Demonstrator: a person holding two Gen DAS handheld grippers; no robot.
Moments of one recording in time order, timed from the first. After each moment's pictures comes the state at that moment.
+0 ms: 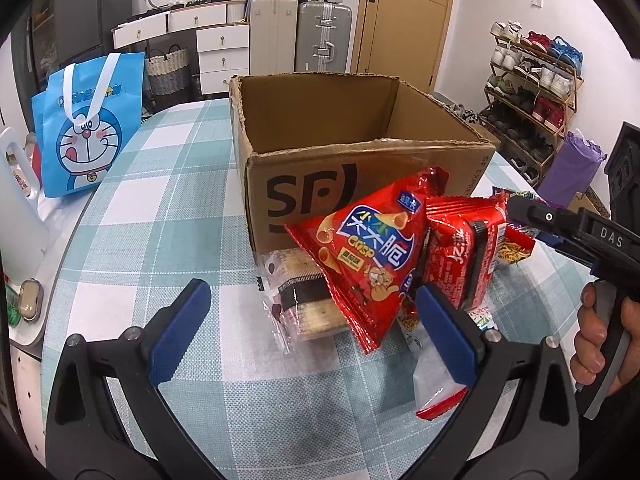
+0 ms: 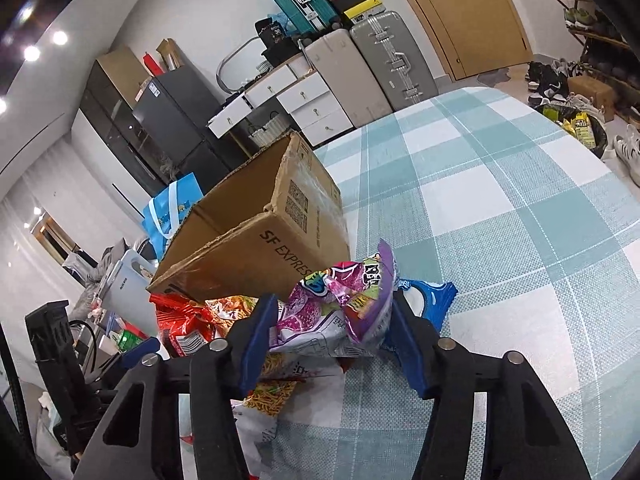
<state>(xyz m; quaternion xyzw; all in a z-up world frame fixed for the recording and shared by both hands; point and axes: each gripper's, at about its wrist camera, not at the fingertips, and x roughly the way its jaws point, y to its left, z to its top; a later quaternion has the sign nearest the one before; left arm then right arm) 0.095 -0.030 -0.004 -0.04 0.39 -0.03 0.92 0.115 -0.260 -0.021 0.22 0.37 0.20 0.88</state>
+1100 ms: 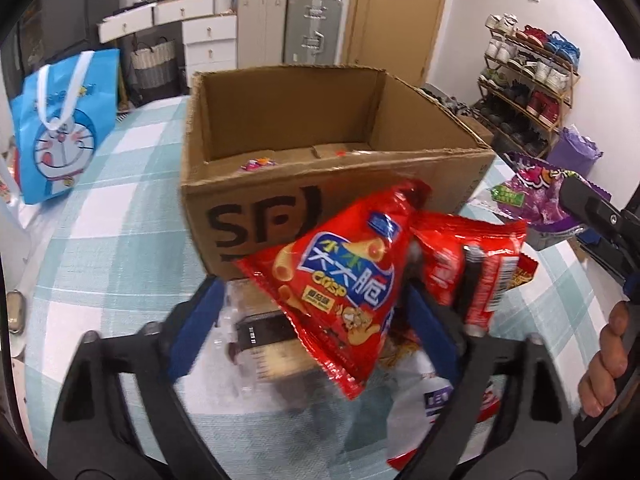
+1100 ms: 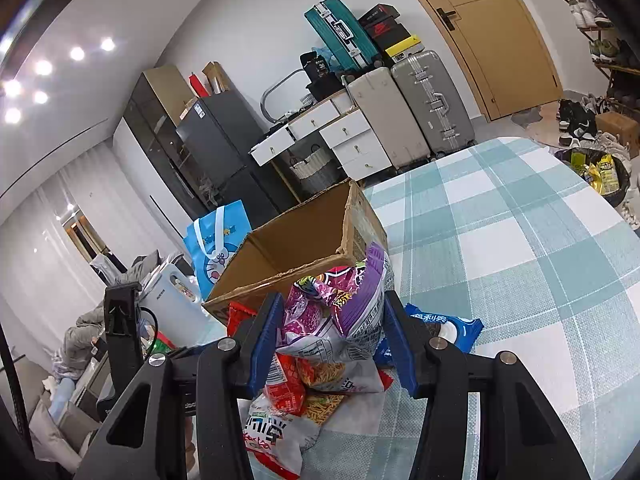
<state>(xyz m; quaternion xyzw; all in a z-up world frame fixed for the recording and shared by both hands) 0.139 -0.053 -0.011 -0.04 0.41 -0.05 0.91 0.084 -0.262 0.018 0.22 0.30 0.25 0.90</state>
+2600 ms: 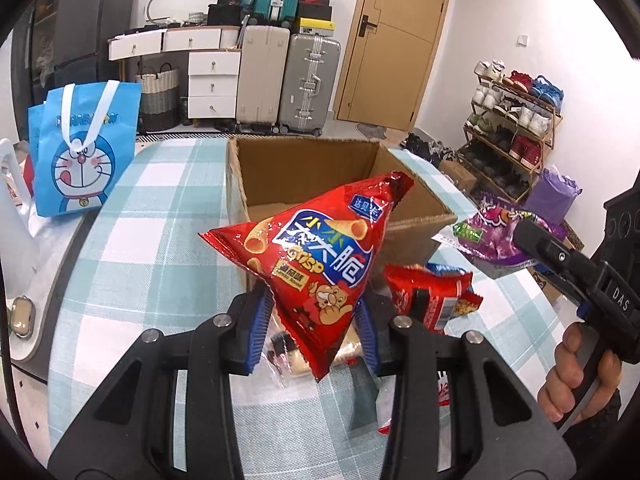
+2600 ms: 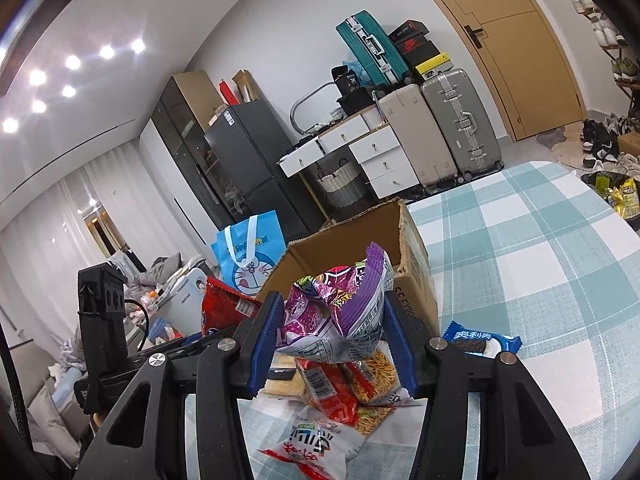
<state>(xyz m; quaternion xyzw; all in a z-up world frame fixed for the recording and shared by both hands) 0.092 -0.002 0.052 -0.08 0.33 -0.06 0.94 0.075 -0.239 0.038 0.22 0.25 0.29 0.90</state>
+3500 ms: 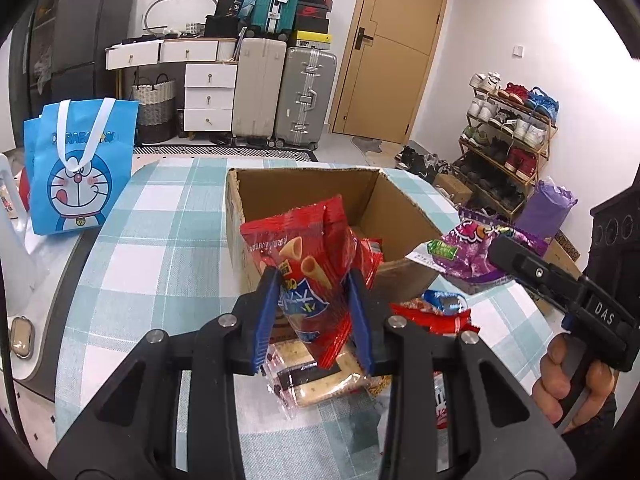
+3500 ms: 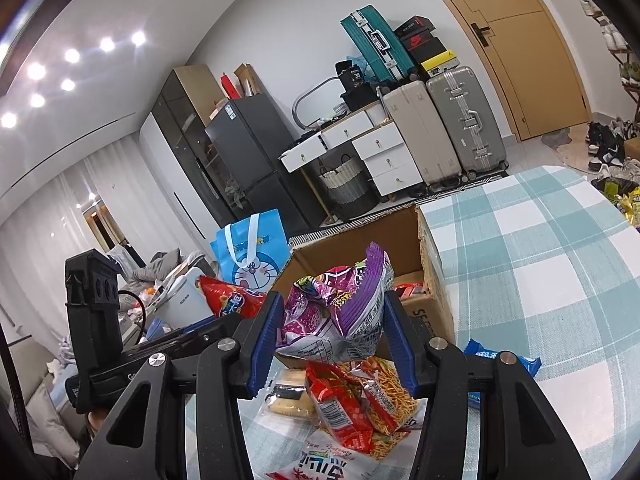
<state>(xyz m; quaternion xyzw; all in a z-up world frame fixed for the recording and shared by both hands) 0.103 -0.005 0.079 -0.09 0.31 -0.07 0.94 0.093 -0.218 0.051 0.20 0.26 0.30 0.90</state>
